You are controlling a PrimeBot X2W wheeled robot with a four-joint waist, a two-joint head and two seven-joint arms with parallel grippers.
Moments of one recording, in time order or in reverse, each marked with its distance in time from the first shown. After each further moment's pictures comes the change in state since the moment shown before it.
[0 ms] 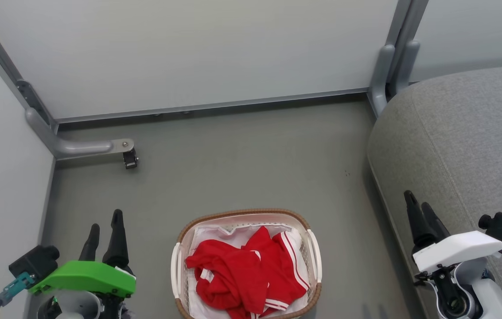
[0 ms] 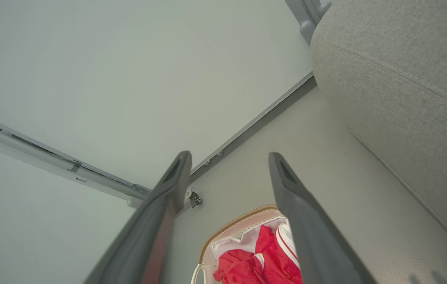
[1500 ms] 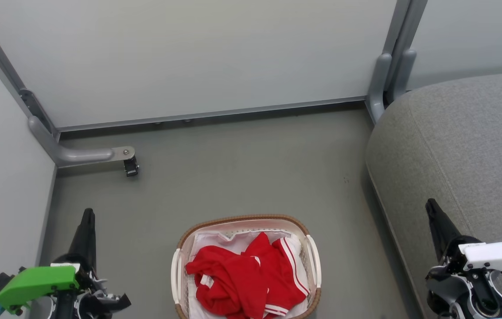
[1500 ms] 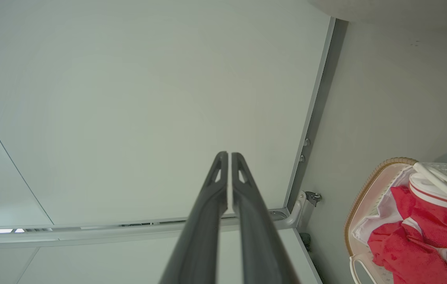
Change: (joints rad) left arm -0.019 -0.065 0.187 -0.017 -0.773 -0.086 0.177; right arm 0.041 0.074 -0.167 -0.065 0.667 0.000 0.177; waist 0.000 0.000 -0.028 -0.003
